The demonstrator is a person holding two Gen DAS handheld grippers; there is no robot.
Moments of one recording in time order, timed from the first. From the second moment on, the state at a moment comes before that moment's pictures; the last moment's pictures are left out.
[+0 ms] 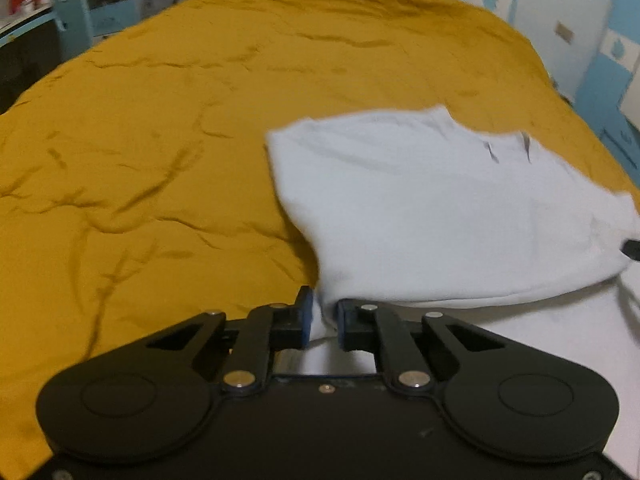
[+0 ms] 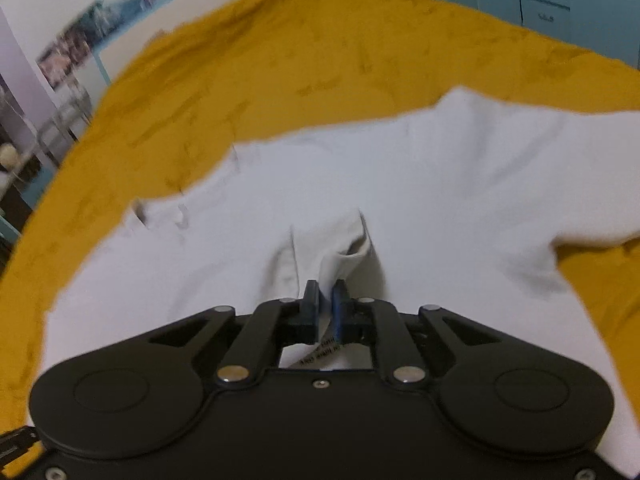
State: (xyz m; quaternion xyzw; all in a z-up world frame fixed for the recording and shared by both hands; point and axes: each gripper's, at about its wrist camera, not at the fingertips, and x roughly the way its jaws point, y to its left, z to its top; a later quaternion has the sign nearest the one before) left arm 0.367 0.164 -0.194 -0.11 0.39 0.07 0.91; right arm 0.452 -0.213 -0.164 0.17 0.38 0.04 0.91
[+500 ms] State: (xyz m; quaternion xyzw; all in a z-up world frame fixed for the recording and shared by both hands) left arm 0.362 0.172 -0.200 -0.12 0.41 0.11 0.90; right arm 0.428 -0.254 -0.191 0.18 0.38 0.01 0.91
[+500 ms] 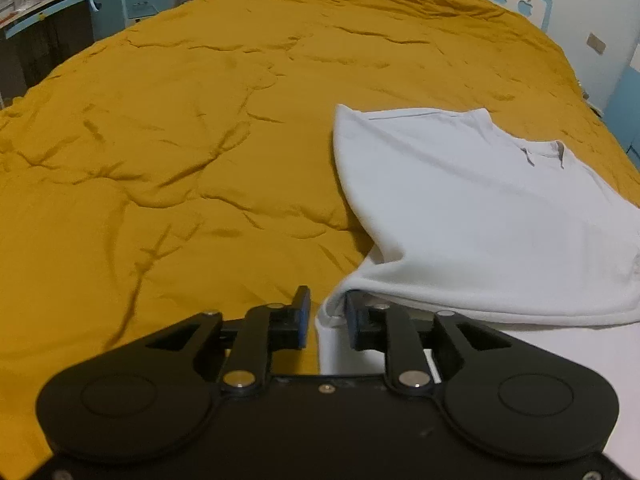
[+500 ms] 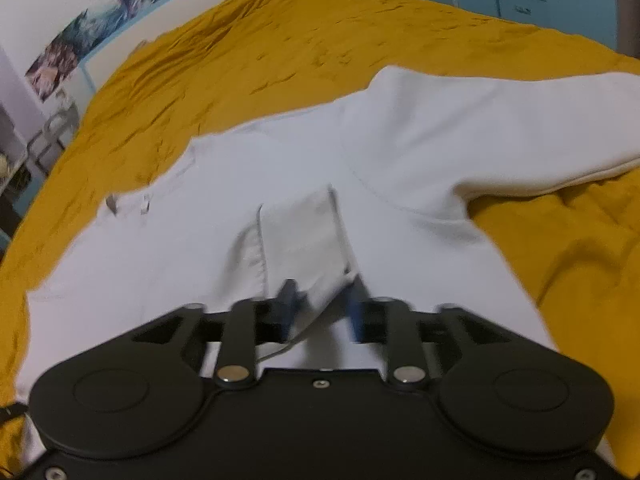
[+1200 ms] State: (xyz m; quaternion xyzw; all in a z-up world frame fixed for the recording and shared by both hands) left arm 0.432 0.183 -0.183 -0.21 0.34 0.11 0.91; right arm 0.401 -0.302 -0.151 0.16 0.35 -0.02 0.92
